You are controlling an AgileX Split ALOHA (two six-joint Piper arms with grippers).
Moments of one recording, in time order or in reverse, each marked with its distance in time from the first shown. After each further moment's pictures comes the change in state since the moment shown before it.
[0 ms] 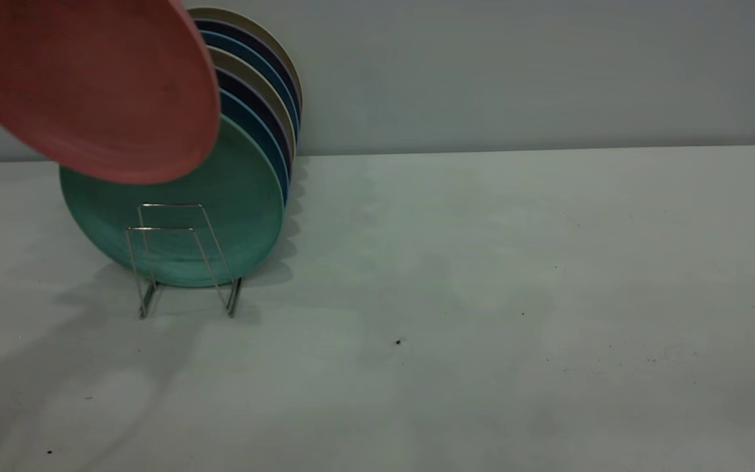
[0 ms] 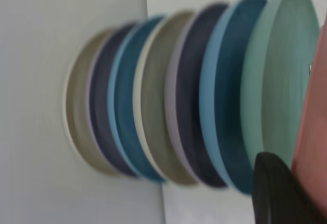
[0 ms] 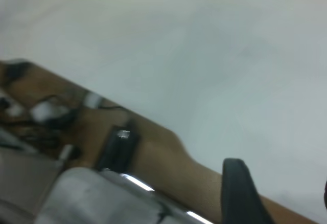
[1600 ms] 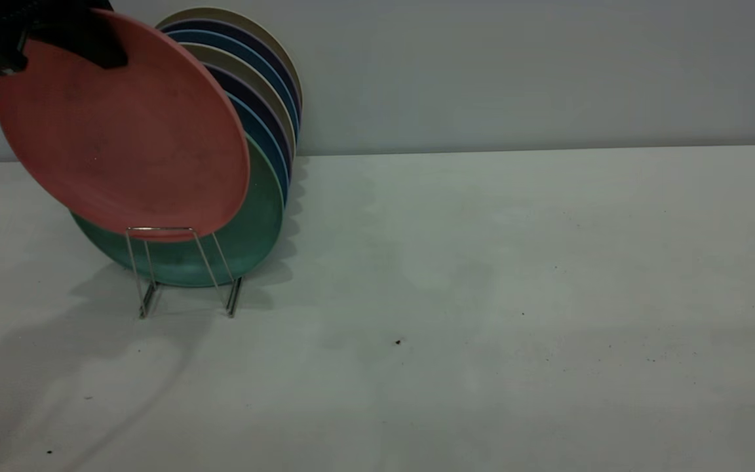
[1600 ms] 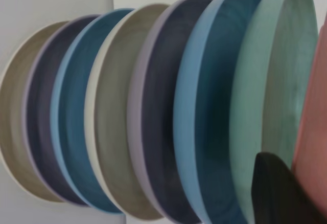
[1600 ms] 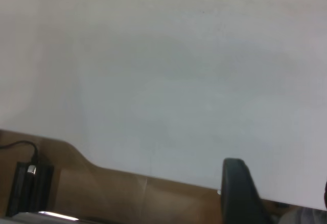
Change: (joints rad) left arm 0.002 0.172 0.000 -0.014 -0.095 -0.026; right arm 0.000 -0.216 0.118 -0.285 -0.081 0.238
